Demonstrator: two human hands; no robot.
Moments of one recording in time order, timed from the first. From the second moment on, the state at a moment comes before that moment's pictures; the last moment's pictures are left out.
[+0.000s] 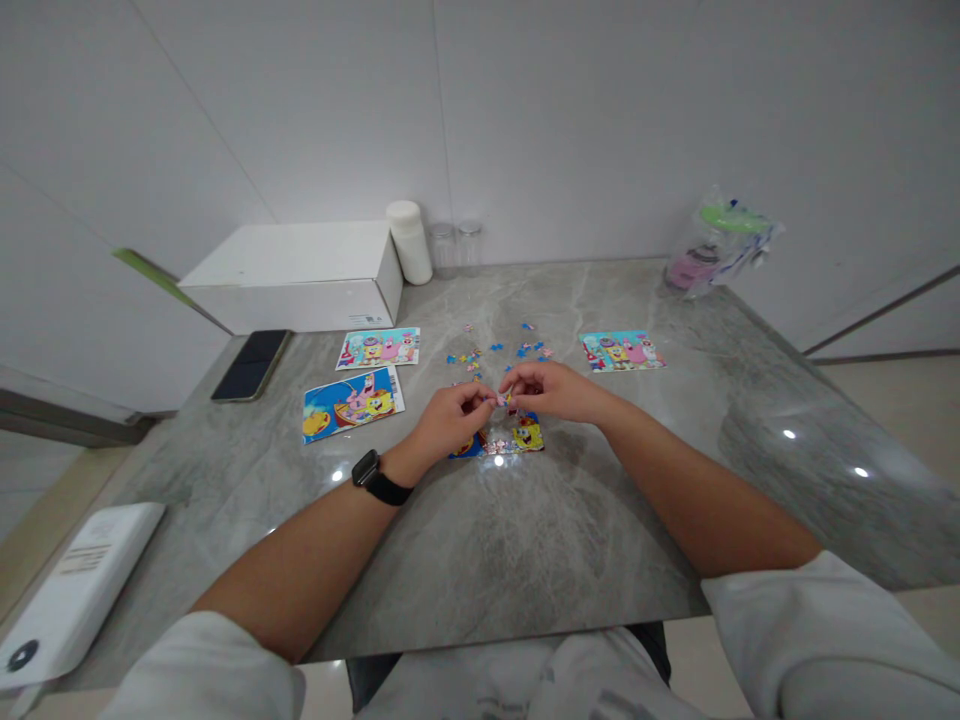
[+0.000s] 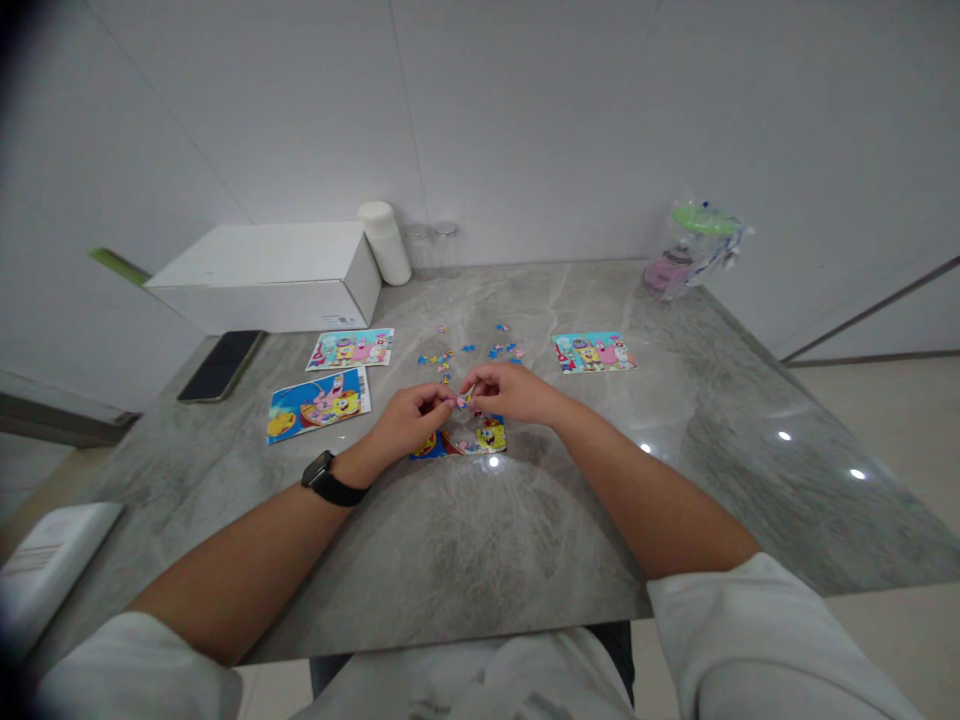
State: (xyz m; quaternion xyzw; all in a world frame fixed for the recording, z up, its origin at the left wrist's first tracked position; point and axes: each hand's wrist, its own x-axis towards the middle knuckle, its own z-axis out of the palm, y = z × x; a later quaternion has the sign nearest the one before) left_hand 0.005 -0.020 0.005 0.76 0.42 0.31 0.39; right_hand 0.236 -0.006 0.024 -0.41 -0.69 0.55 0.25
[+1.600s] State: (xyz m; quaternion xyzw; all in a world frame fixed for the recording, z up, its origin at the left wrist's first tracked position) left_hand 0.018 -0.059 0.020 0.95 0.28 0.08 0.12; right_hand 0.240 -0.005 0.023 -0.49 -0.76 0.41 0.14
